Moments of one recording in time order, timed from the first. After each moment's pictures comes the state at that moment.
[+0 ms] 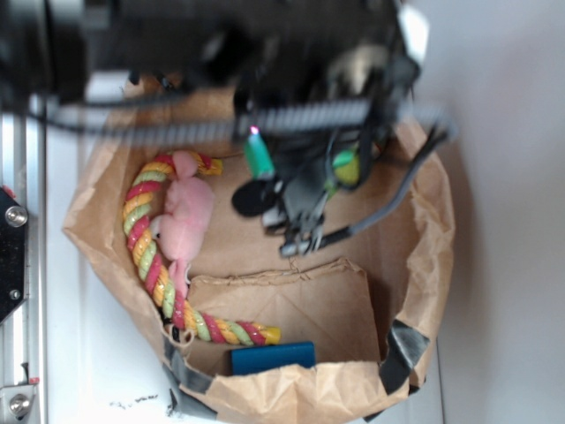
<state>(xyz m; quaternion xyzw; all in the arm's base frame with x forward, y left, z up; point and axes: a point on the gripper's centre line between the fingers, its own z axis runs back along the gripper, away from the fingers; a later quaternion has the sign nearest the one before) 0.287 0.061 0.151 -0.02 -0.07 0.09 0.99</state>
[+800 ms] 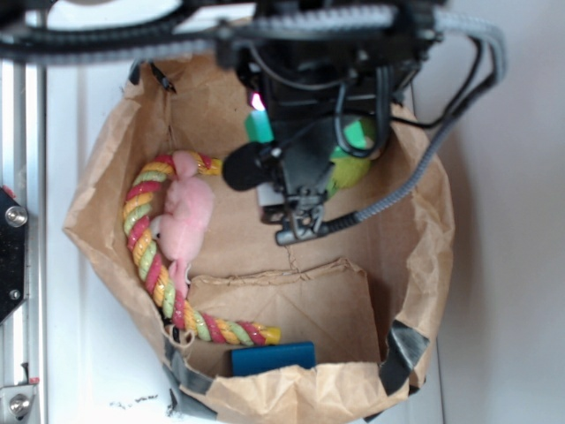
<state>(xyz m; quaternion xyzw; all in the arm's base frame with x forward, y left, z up) 0.279 0.039 0.180 -0.01 -0.06 0.01 1.00</state>
